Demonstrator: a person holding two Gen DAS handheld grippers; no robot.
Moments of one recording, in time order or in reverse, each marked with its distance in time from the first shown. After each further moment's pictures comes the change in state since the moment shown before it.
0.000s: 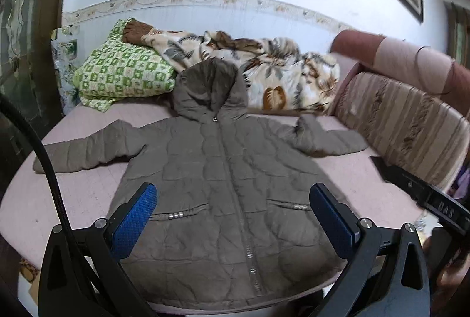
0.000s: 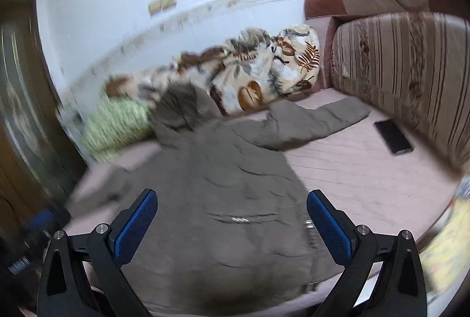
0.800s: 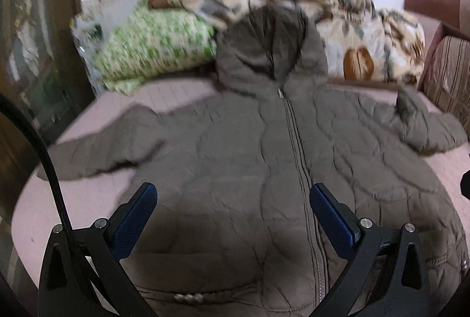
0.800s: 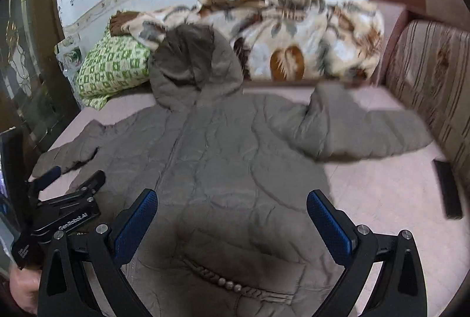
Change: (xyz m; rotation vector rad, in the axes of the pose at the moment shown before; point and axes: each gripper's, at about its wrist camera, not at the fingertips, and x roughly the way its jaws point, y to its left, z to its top) left arm 0.235 0.038 0.009 0.015 0.174 0.301; right arm 0.199 0.008 0.025 -0.183 0.221 0.111
